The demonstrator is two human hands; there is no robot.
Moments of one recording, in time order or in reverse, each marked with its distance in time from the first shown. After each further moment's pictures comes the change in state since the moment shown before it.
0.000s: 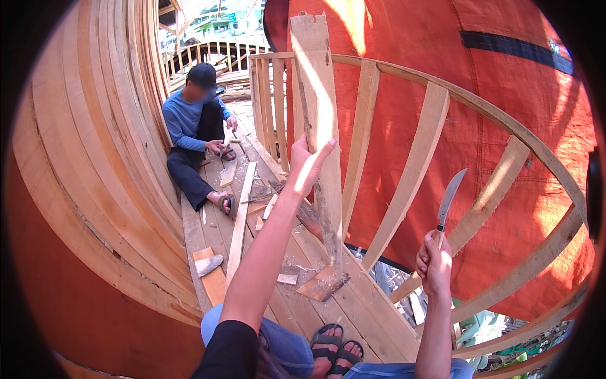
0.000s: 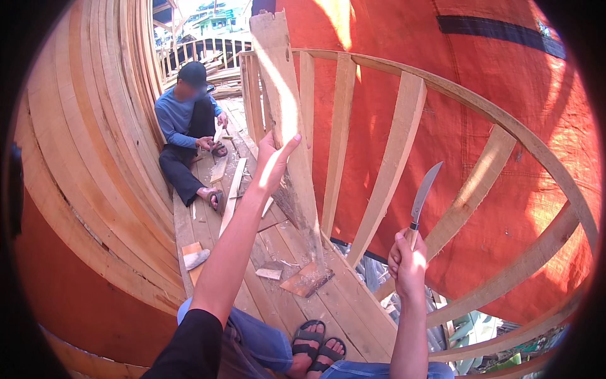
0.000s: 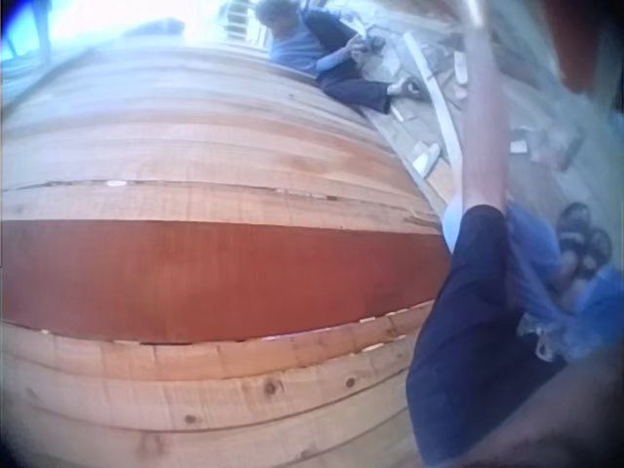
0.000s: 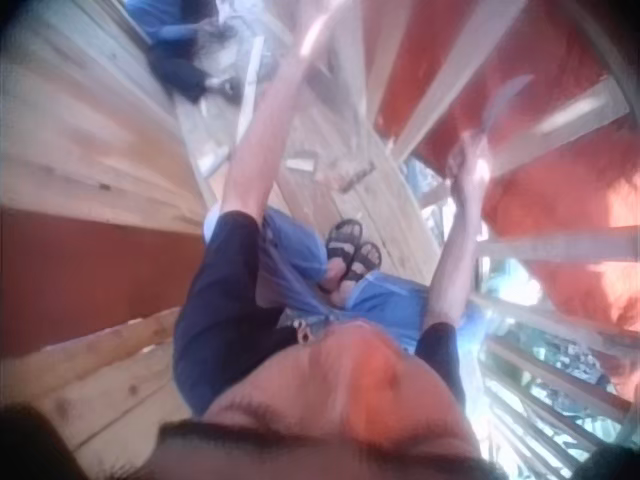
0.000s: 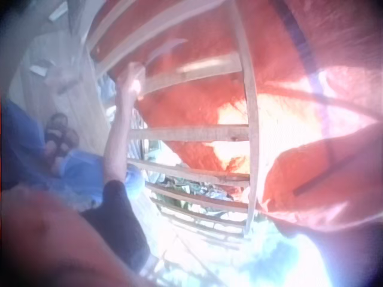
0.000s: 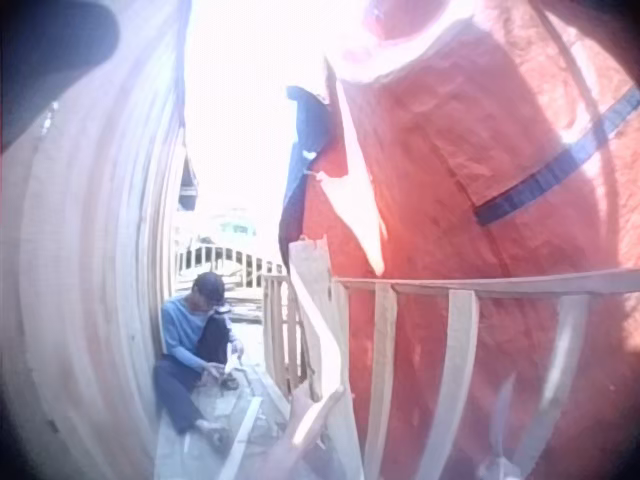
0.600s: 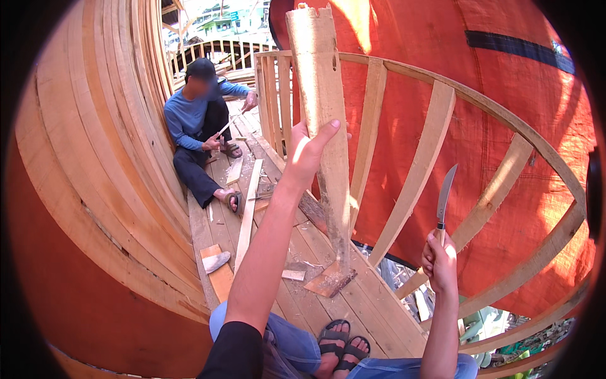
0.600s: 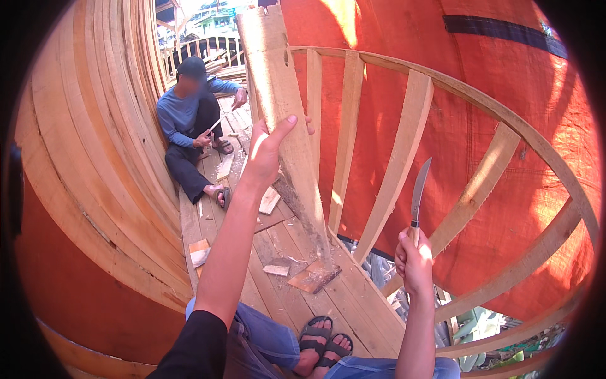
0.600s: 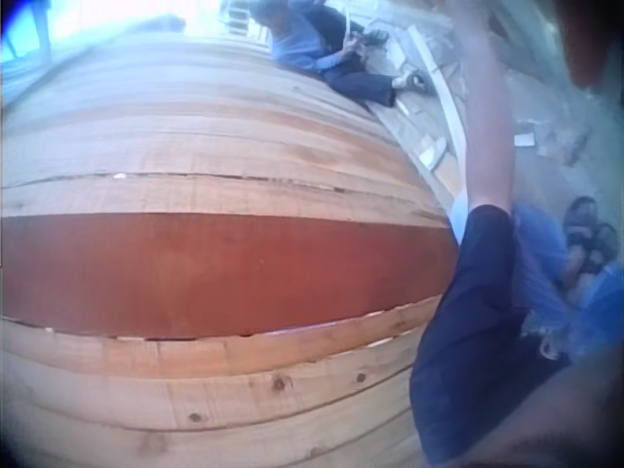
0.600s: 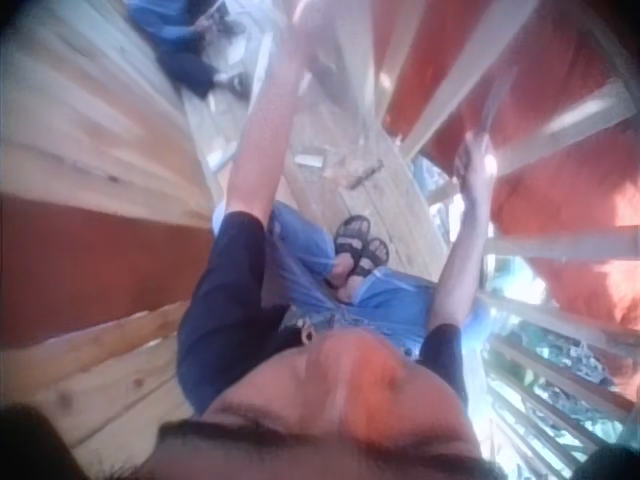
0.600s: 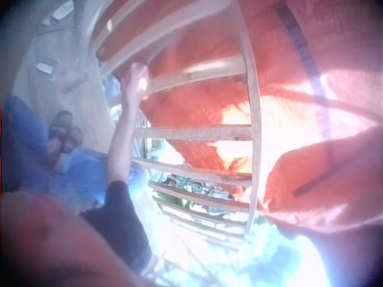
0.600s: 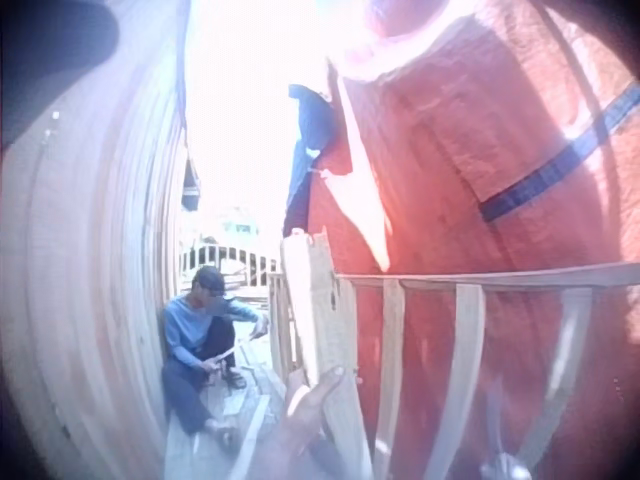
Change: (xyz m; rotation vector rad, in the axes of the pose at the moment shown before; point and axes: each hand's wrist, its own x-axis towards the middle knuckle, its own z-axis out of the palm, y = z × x) left_hand -0.014 0.079 0.004 -0.173 -0.098 -0.027; right_hand -0.007 -0.006 0.005 -0.121 -0.043 0.086
